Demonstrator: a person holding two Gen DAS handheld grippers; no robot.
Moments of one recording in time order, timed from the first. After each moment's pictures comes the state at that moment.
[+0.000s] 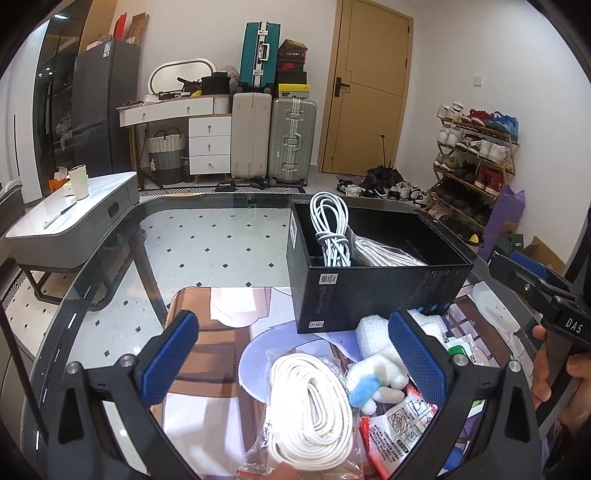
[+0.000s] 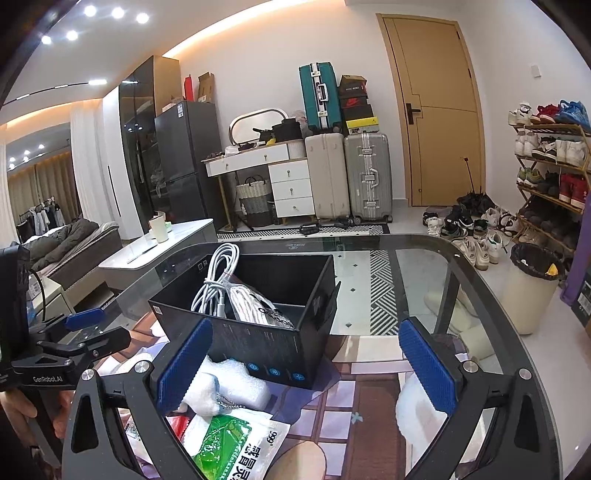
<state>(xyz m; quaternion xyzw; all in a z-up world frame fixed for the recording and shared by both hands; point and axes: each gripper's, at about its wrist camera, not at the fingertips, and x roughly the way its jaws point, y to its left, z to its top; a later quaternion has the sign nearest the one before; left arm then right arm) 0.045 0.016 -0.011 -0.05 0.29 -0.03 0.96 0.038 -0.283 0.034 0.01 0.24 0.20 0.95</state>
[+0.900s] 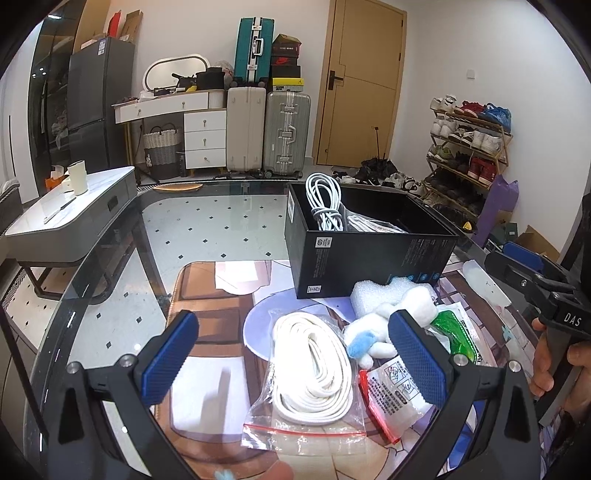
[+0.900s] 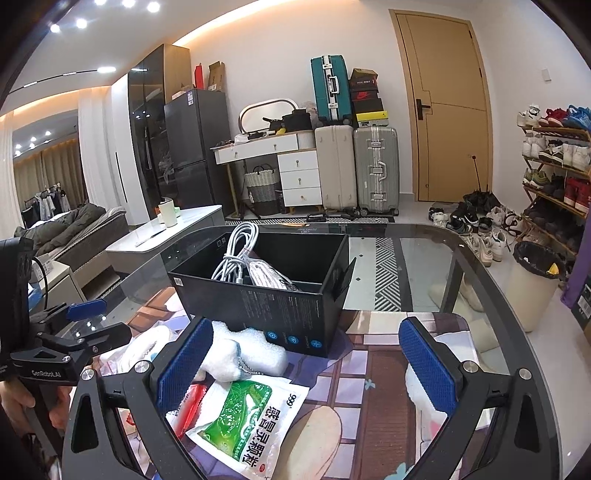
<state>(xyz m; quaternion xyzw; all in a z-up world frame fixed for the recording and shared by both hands) 0.016 0.015 -0.014 -0.04 0.30 -0.04 0.95 0.016 -0.276 0.028 -0.01 0.25 0.21 0.94</state>
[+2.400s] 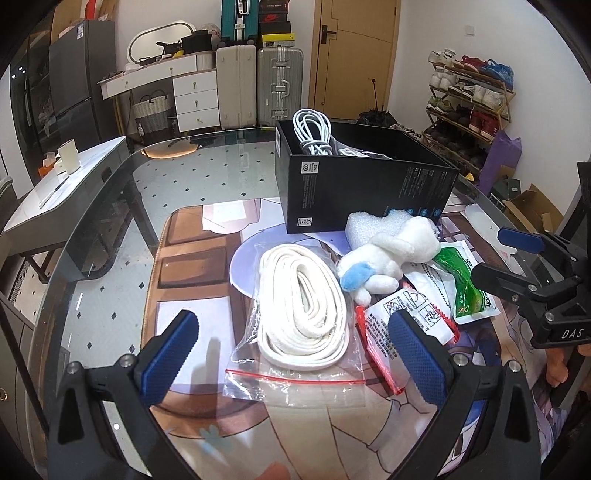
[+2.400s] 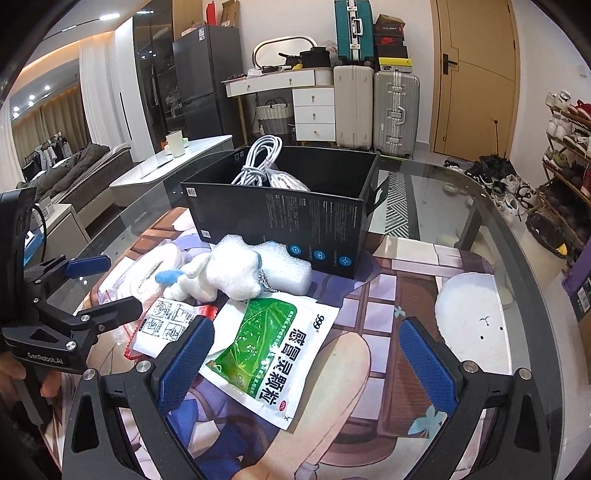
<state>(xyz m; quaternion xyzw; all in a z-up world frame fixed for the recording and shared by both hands) 0.014 0.001 -0.038 -0.02 0.39 -0.05 0.92 0.007 -0.253 -0.008 -0.07 0.37 0.23 0.90</state>
